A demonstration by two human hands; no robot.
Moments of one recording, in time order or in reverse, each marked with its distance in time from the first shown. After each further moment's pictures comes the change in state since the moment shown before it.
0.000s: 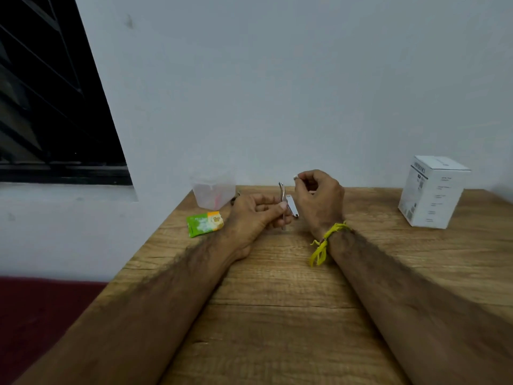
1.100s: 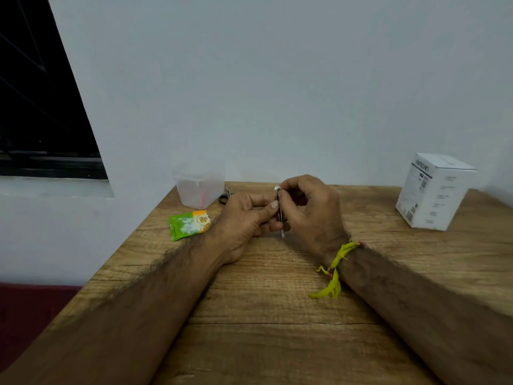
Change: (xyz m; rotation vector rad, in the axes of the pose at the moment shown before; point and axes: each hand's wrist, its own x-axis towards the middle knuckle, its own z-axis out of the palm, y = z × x) left_hand 0.011 -0.007 -0.007 -0.036 -0.158 -0.044; right_hand -0.022 -0.004 -0.010 -0.004 -0.158 -0.365
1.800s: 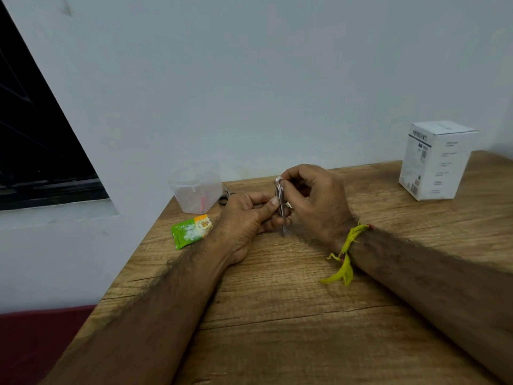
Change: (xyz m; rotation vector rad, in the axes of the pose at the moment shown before) left_hand 0.003 -0.001 -0.001 0.051 -0.008 -0.033; right_hand -0.001 0.004 -0.005 0.071 0.012 0.082
